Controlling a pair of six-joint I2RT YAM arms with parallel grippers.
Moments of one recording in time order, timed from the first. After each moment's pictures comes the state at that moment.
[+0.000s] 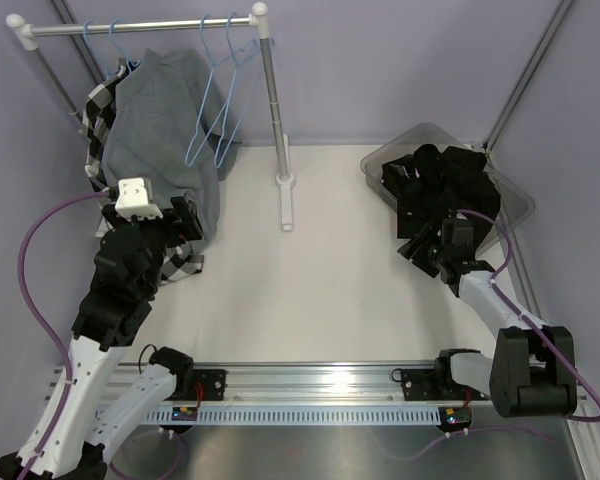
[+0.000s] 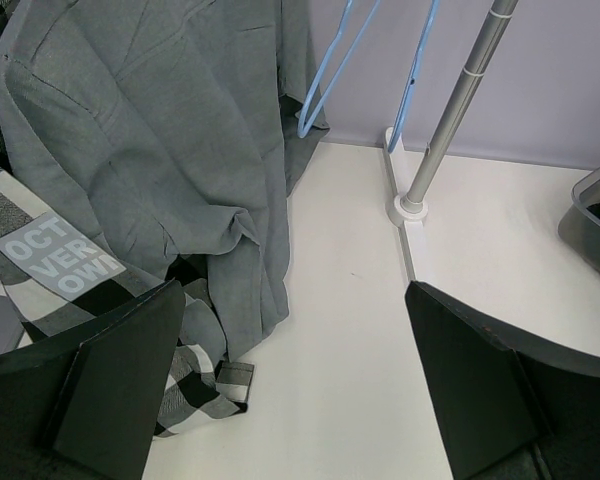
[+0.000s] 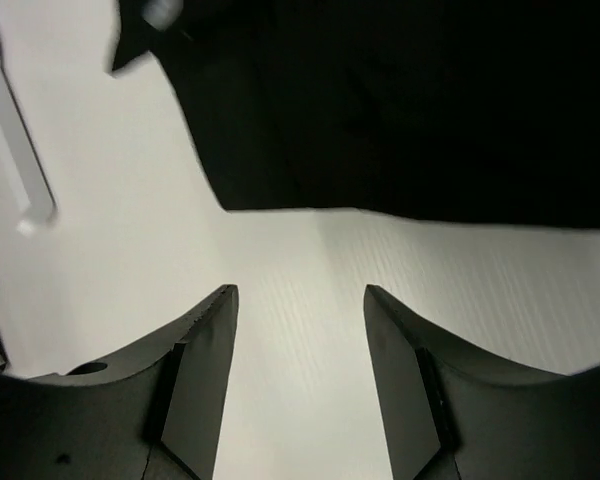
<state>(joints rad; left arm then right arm) -0.38 0.65 0.97 -0.42 -0.39 -0.16 0.03 1.21 0.62 -0.14 -0.15 0.65</state>
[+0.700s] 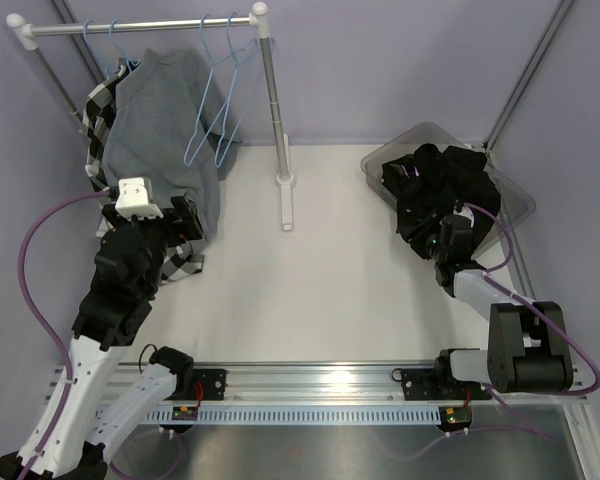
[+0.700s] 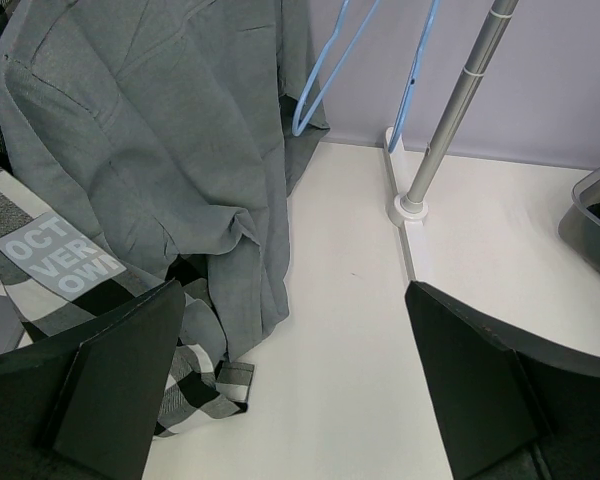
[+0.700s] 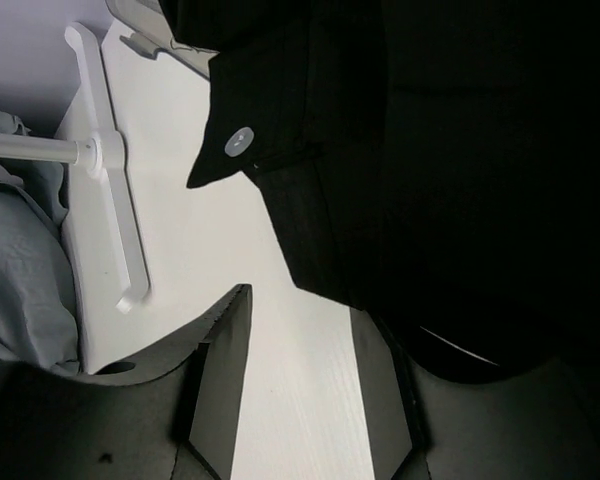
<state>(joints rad) -0.38 0.65 0.97 -0.42 -0.39 -0.16 0.03 1.31 0.50 0.32 -0.14 0.81</state>
